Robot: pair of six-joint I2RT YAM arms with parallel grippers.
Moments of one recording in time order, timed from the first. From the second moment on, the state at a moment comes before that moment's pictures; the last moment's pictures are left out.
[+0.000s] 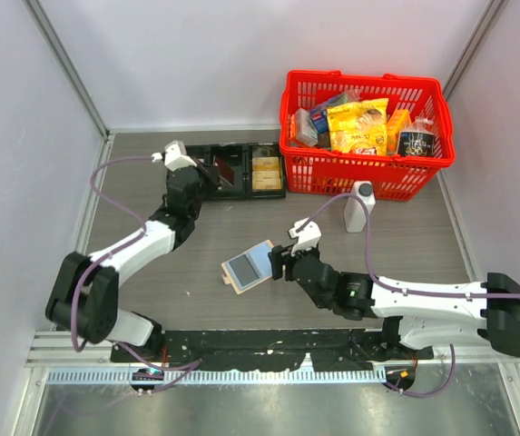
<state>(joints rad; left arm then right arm) -0.44 1.37 0.80 0.37 -0.30 -0.73 1.25 1.13 0.60 0.10 0.74 0.42</state>
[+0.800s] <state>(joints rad) -0.41 1.98 1.16 0.55 -0.43 -0.69 1.22 0.92 0.49 0.03 0.80 0.48</state>
